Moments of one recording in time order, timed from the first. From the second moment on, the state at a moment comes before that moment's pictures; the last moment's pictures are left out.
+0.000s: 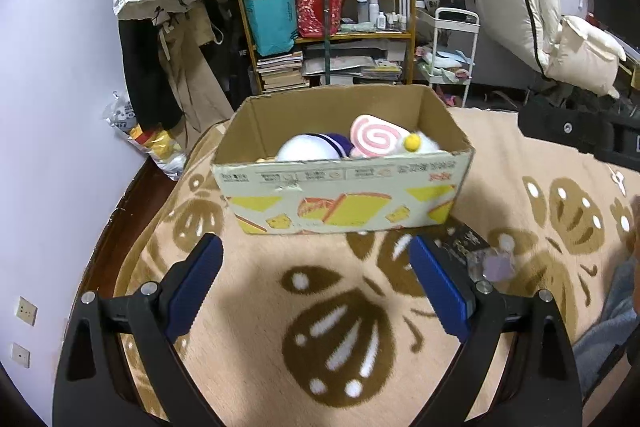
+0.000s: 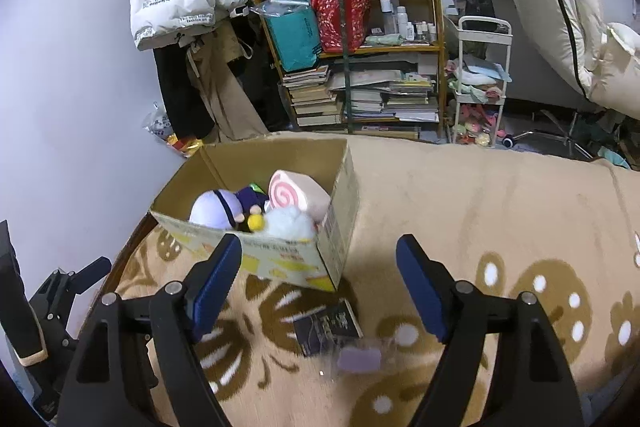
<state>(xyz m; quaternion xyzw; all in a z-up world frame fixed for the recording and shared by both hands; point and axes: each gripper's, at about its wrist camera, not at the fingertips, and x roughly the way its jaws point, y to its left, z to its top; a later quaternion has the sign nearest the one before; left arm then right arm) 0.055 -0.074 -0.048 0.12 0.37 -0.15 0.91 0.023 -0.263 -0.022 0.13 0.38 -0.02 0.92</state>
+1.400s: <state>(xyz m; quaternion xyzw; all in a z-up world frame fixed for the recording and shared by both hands) 0.069 -0.154 -0.124 0.21 0.41 -0.26 0.85 0.041 -0.282 -0.125 0.20 0.51 -0.04 0.83</state>
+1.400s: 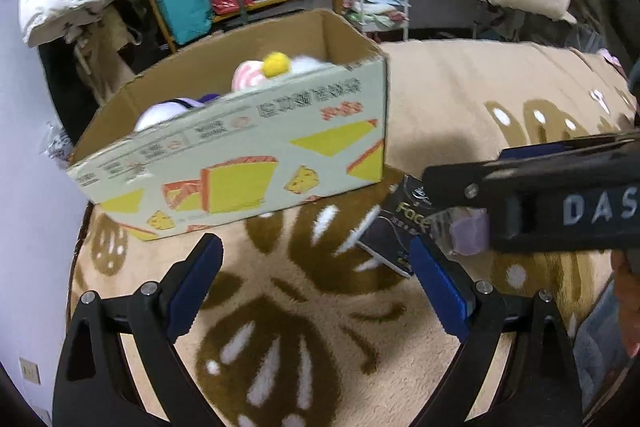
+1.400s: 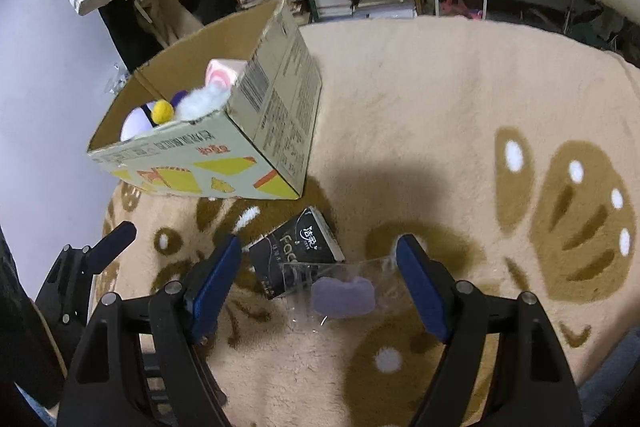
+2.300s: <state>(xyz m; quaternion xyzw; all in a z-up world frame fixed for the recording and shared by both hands) 0.079 -0.172 -0.164 0.20 0.44 -0.33 0.81 0.057 -0.279 -0.180 0.21 0.60 -0.04 0.77</state>
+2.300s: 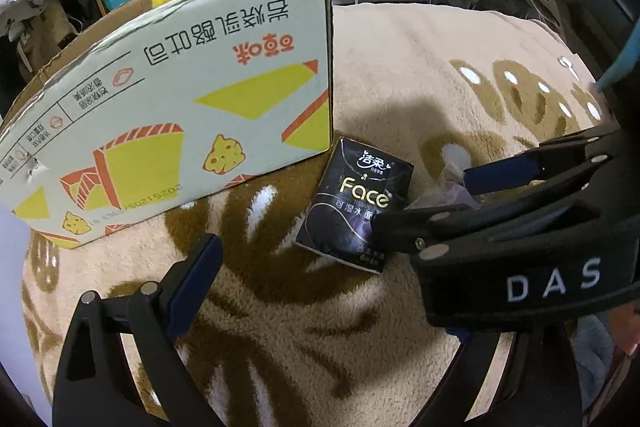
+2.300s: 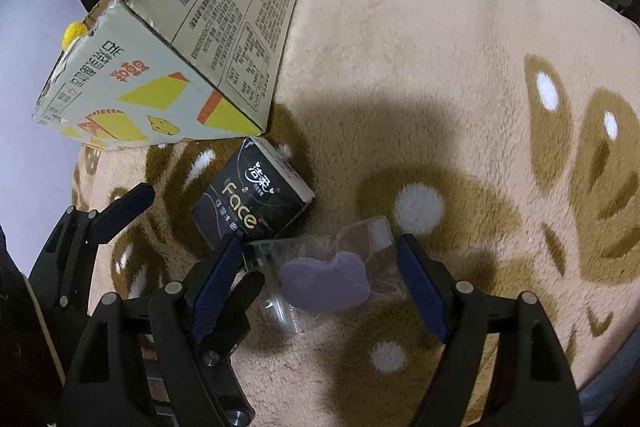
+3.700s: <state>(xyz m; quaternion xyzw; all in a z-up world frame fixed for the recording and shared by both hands) 0.084 -0.173 -0.173 0.16 0.46 -0.33 0.81 0.047 -0.319 -0.160 0.25 0.59 -0.04 0.77</state>
